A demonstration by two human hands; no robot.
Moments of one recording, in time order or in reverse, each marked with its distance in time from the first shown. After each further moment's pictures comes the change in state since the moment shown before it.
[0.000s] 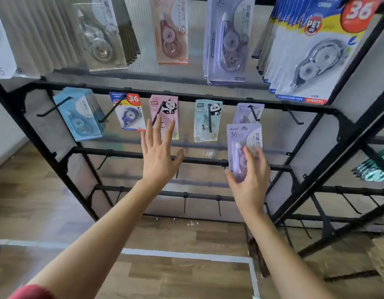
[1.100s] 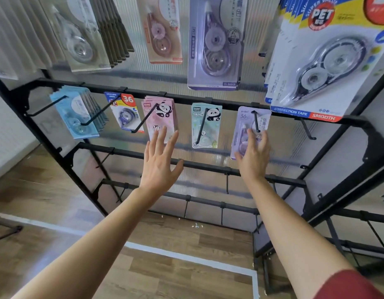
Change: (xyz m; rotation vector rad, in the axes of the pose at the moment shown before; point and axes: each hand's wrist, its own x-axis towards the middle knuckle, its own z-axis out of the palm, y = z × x) left_hand 0.015 0.022 0.040 0.074 -0.112 -0.060; right_hand 0.113 0.086 0.070 -0.133 -0.276 0.086
